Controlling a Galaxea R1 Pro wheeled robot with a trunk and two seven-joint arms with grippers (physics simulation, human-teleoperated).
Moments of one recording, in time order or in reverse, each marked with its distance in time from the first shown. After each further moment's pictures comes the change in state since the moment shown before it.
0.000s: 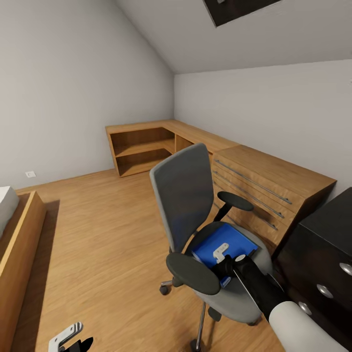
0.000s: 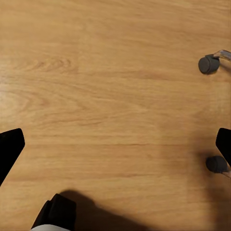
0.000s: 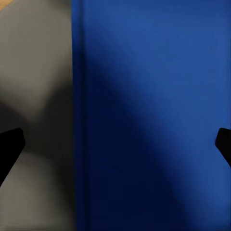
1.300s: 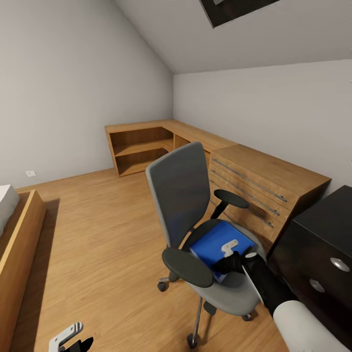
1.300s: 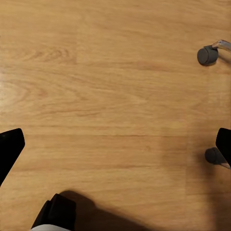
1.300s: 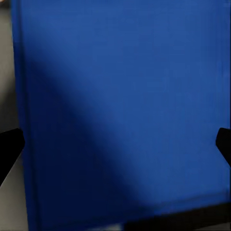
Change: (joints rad) left arm 0.000 0.000 0.000 0.000 -0.001 0.000 0.000; right arm 0.000 -0.001 -0.175 0.001 -0.001 -0.038 0.006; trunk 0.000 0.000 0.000
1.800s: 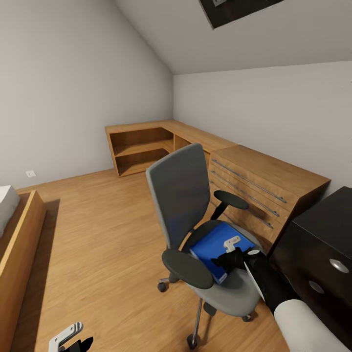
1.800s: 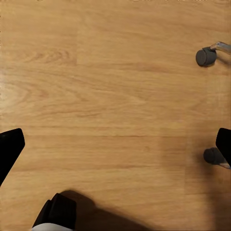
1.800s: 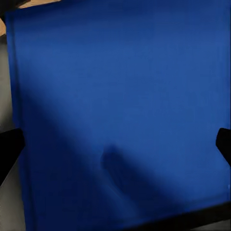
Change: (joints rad) left arm 0.000 0.001 0.000 -0.001 -0.001 0.000 0.000; right arm 0.000 0.003 -0.045 -0.038 -0.002 0.000 -0.003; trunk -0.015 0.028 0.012
